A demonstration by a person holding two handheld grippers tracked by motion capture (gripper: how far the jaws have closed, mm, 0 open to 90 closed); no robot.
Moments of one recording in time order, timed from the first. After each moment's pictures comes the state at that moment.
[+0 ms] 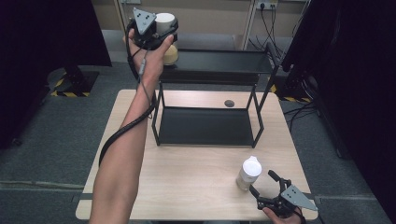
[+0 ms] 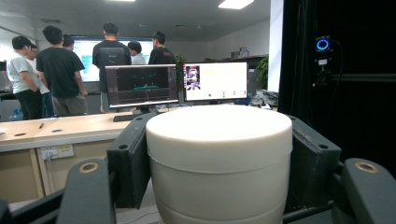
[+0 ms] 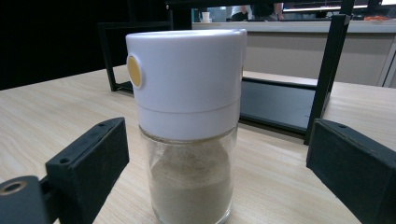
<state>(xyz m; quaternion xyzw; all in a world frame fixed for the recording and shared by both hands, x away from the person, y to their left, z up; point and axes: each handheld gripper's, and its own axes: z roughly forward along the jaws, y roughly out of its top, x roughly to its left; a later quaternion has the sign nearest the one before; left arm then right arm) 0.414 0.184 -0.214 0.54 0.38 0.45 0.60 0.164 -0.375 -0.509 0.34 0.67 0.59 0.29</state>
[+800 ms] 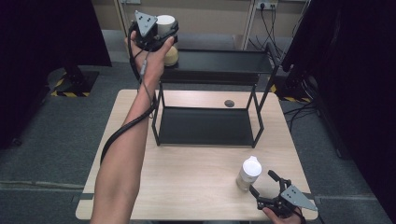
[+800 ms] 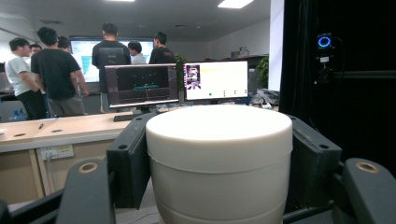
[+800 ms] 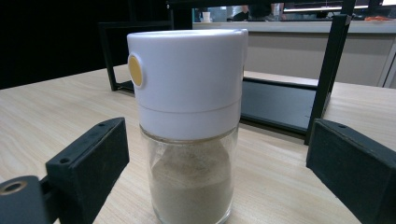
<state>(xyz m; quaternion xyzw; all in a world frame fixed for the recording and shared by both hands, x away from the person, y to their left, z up) 0.425 0.186 -0.225 0.54 0.38 0.45 0.61 0.164 -0.375 -0.509 0.34 0.67 0.59 0.29</state>
